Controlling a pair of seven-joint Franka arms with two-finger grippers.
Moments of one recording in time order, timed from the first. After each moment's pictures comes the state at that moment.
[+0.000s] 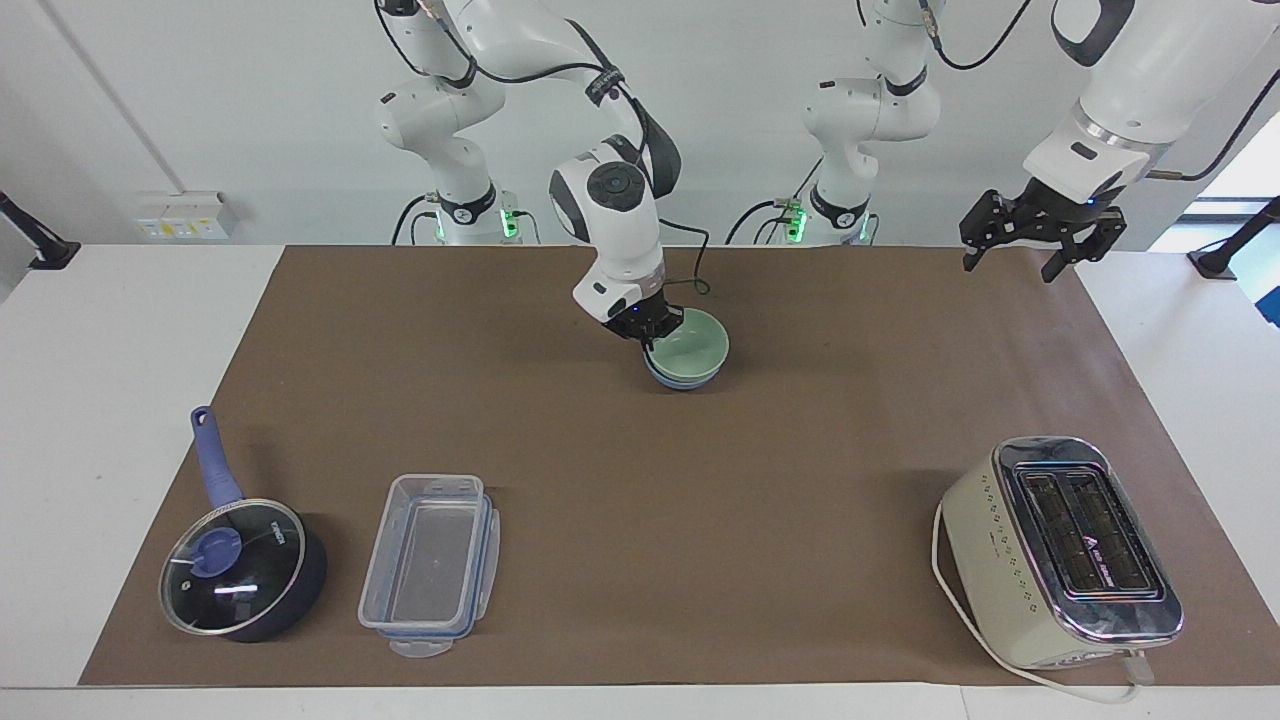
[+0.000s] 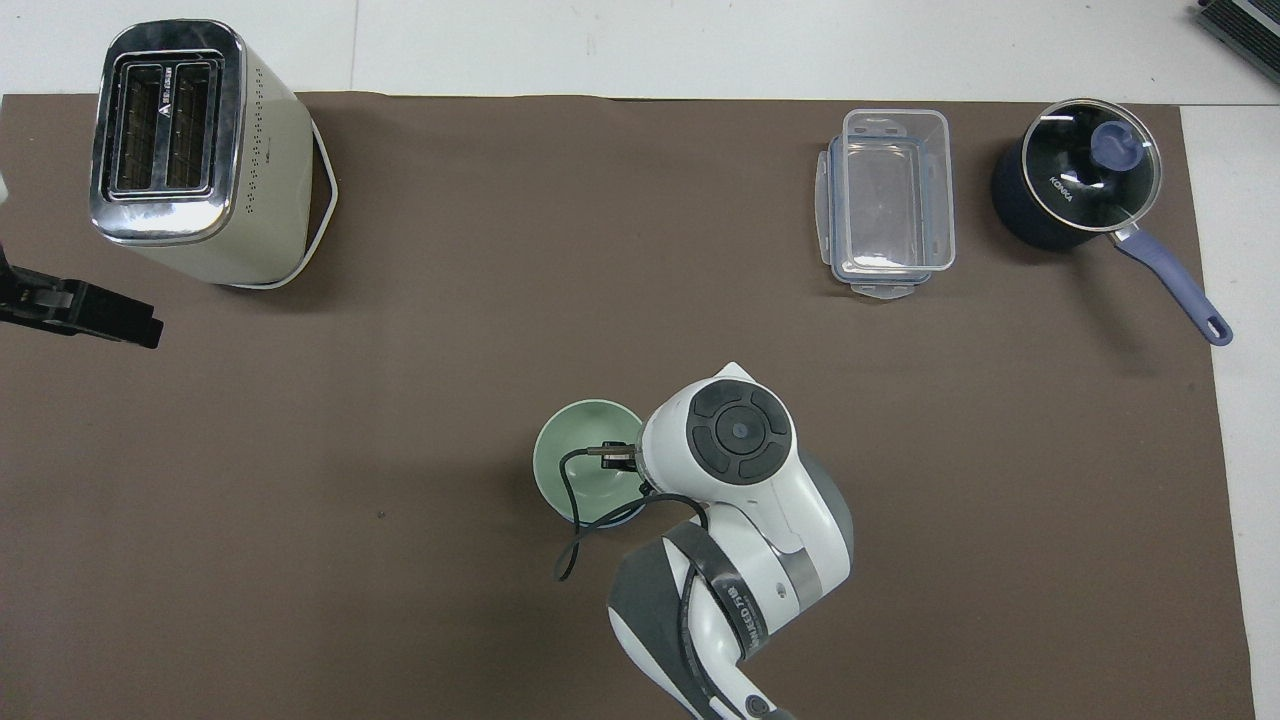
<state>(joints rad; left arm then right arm) -0.12 0.04 0.04 -1.47 -0.03 1.48 0.16 0.68 0.19 -0.03 -2.03 0.18 2.25 0.59</state>
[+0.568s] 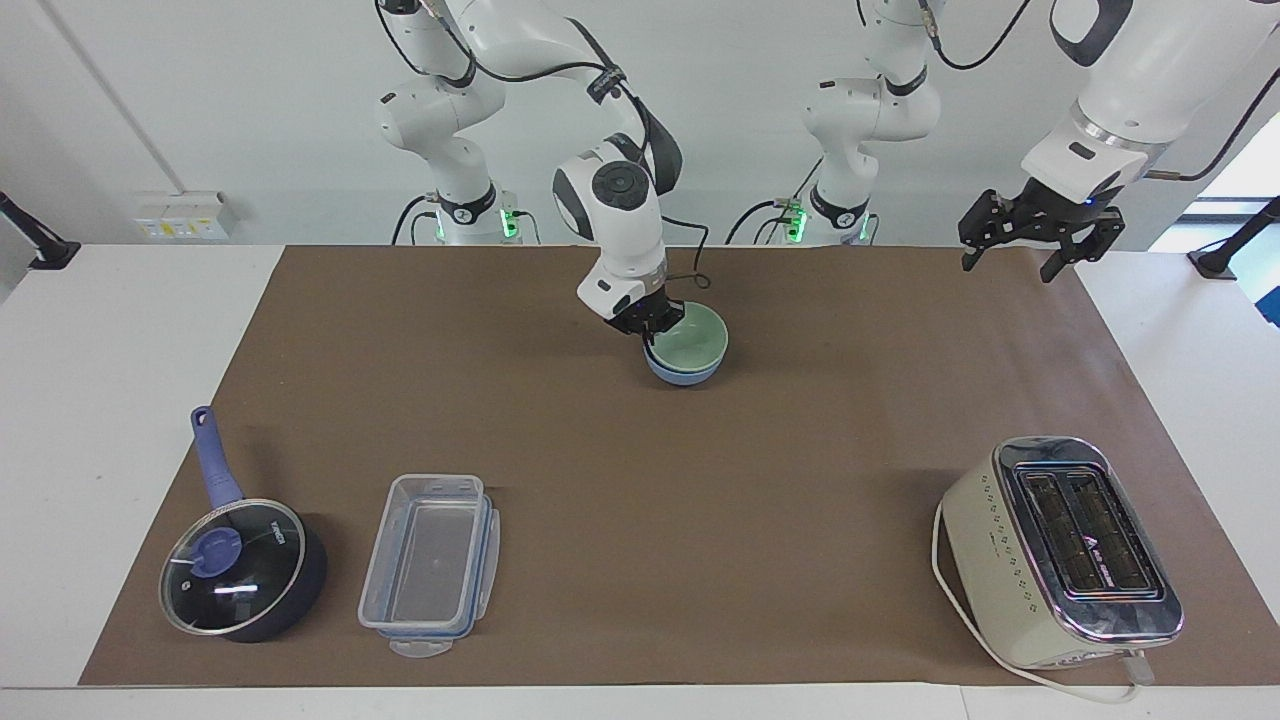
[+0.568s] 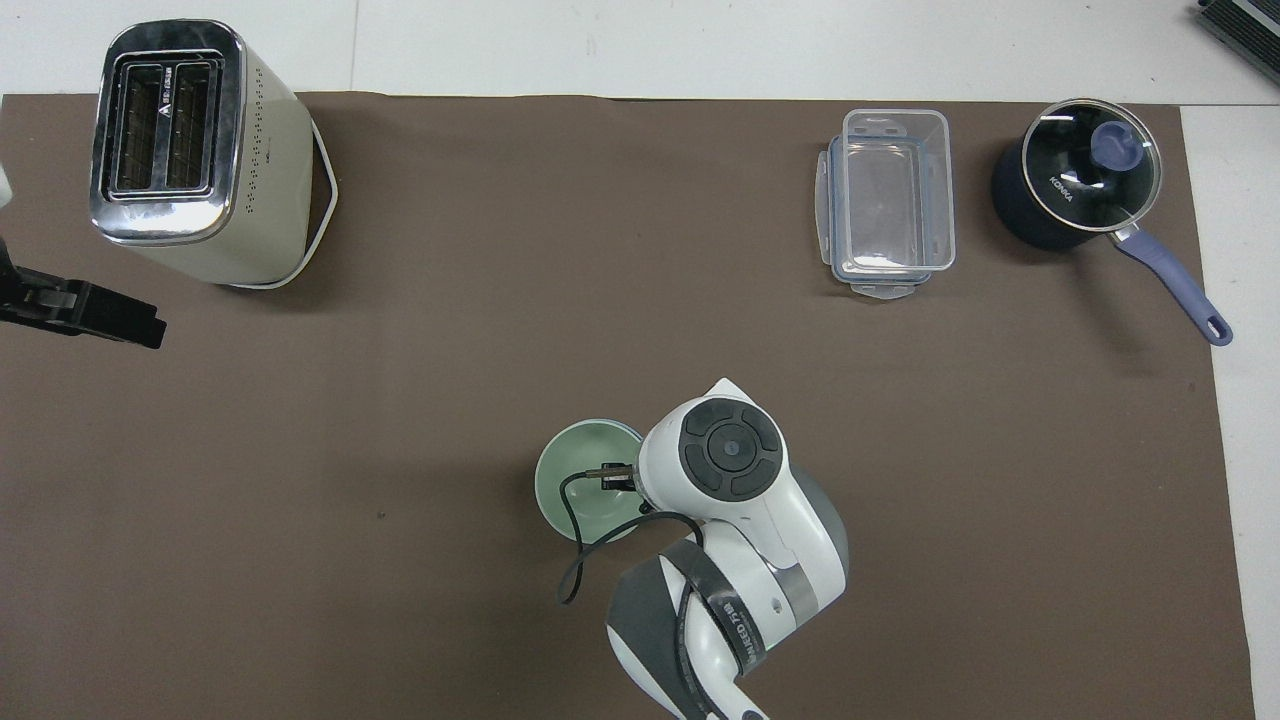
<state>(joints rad) -0.12 0.04 0.04 -1.47 -0.03 1.48 0.16 0.67 0.18 -0.02 -2.06 0.18 2.24 0.55</state>
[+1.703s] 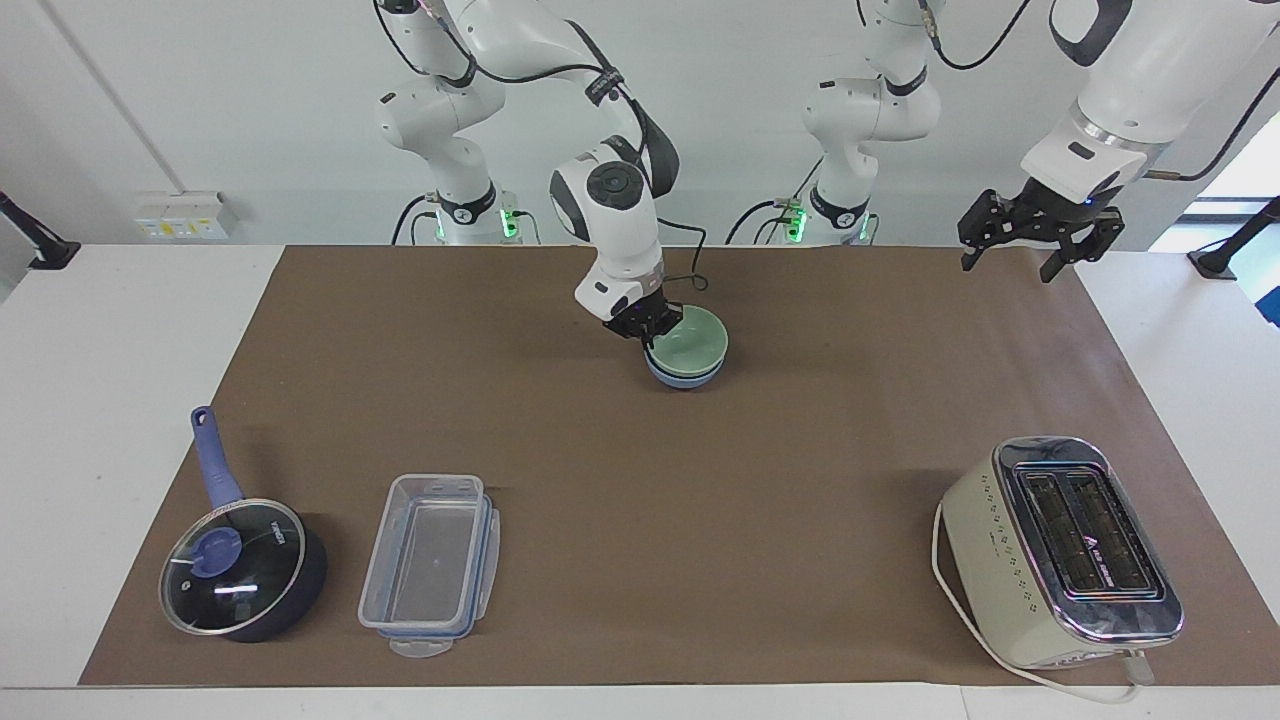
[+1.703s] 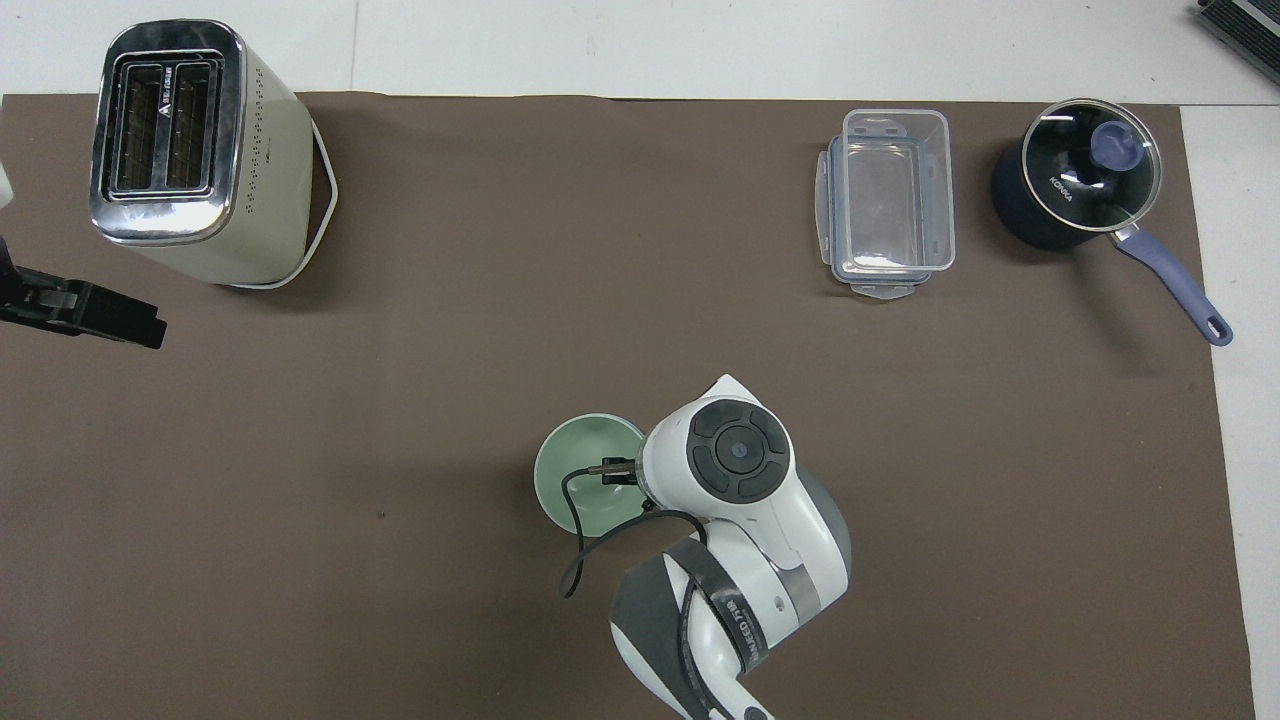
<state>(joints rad) -0.12 0.04 0.04 -1.47 -0.03 1.48 0.16 0.67 0.18 -0.03 -2.07 0.19 2.28 0.54</state>
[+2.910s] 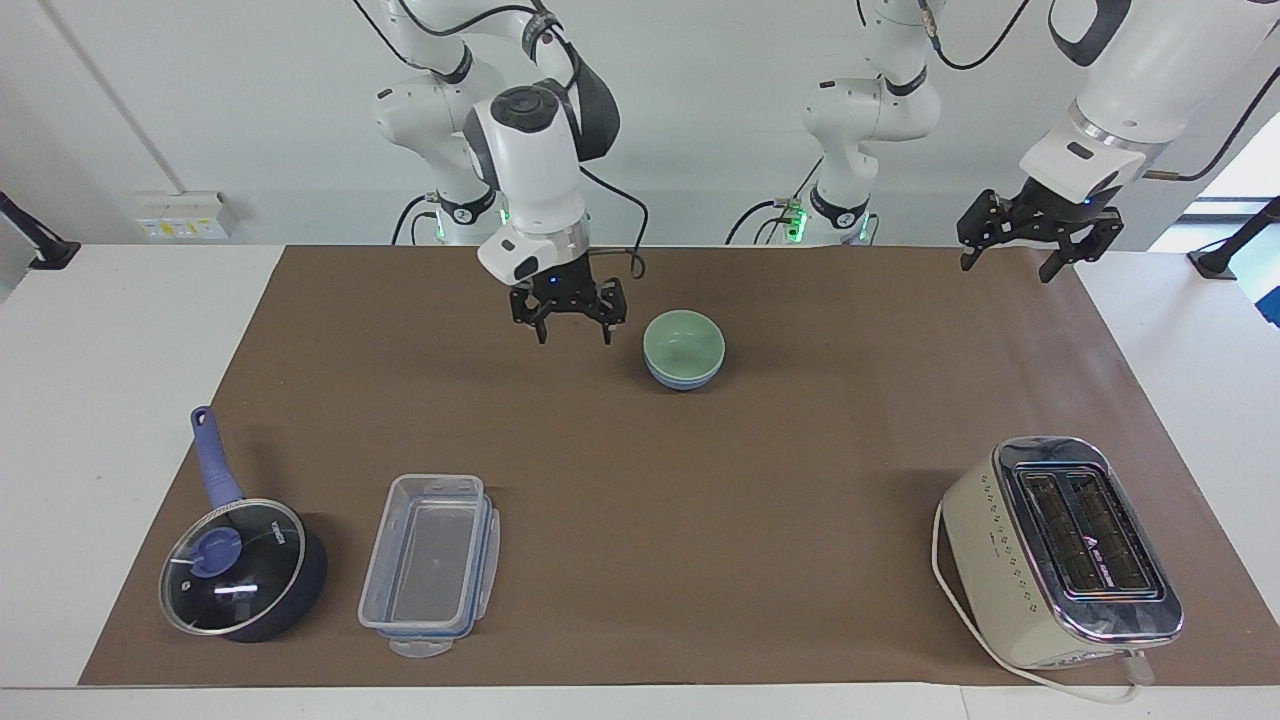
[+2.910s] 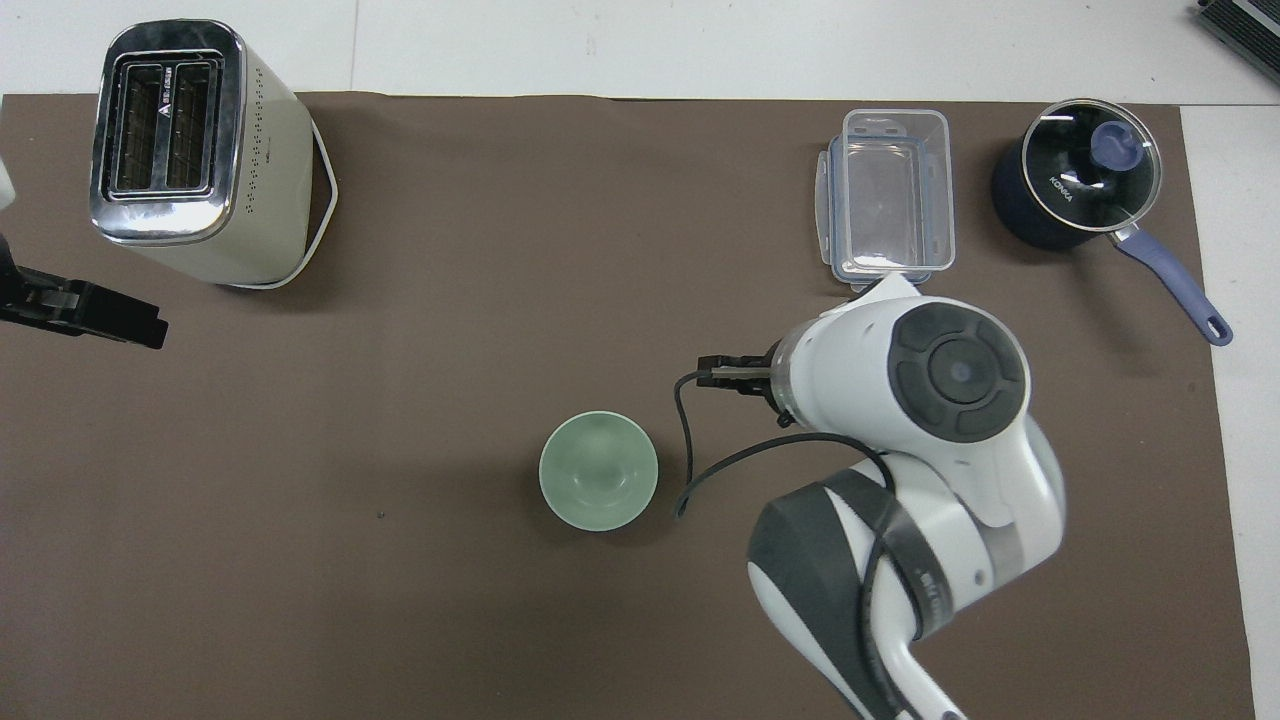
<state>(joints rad) -0.12 0.04 0.03 -1.47 -0.03 1.48 0.16 0.46 0.02 -0.05 -1.91 0.01 2.08 0.53</state>
